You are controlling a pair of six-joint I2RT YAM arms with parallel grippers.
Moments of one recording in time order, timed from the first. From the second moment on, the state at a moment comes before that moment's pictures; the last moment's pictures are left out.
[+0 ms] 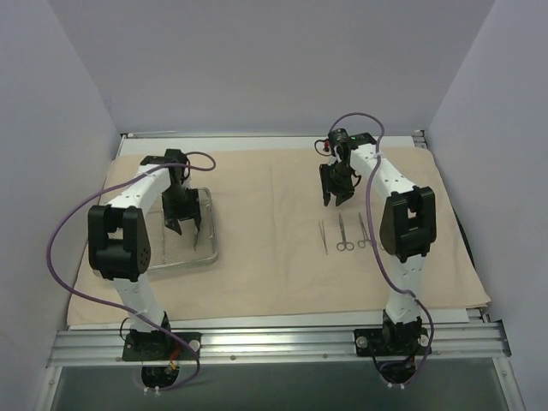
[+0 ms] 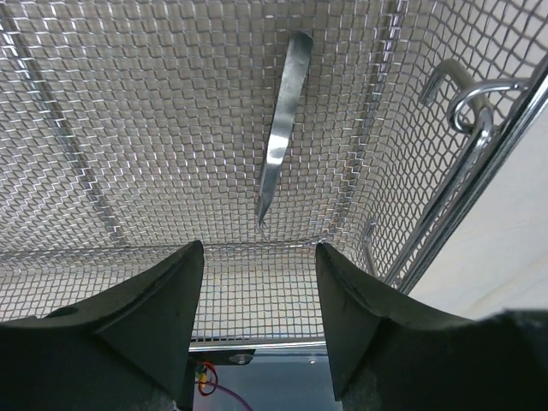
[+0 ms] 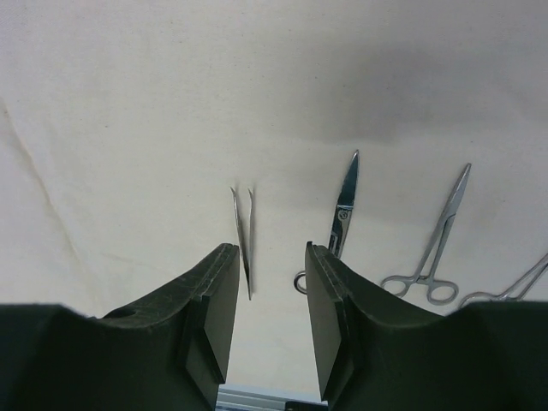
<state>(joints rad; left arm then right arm) -0.11 1.87 1.47 -1.10 0.05 -0.33 0.29 2.06 1.78 -1.08 -0.06 0.22</state>
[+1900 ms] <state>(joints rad) -0.19 1.70 1.54 -1.06 0.61 -0.28 0.59 1.78 1.83 -0.77 -0.13 0.02</state>
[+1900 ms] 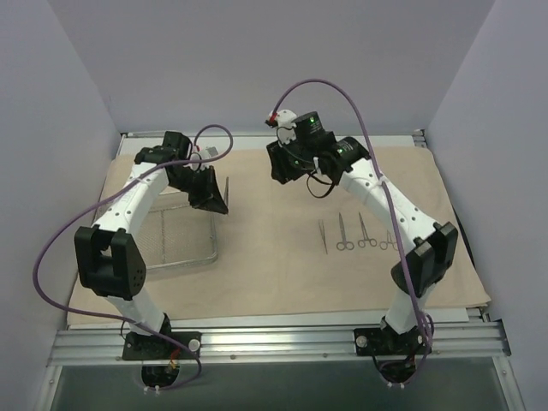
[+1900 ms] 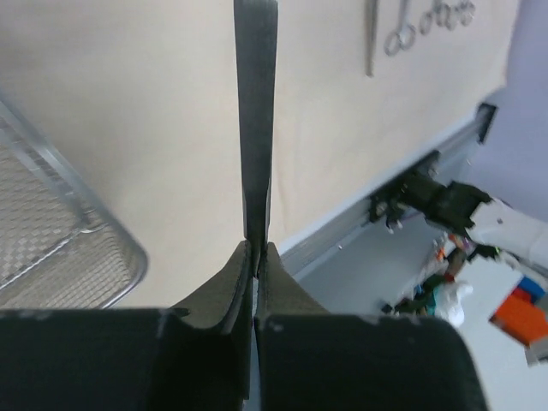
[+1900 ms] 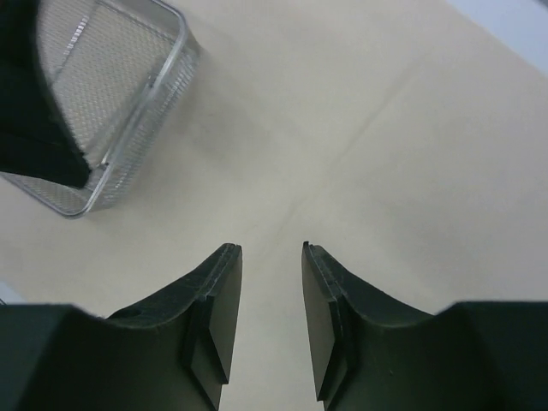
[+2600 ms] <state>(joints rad) -0.39 1.66 1.25 -0.73 1.06 -0.43 0.70 1.33 1.33 -0.72 -0.16 -0.85</state>
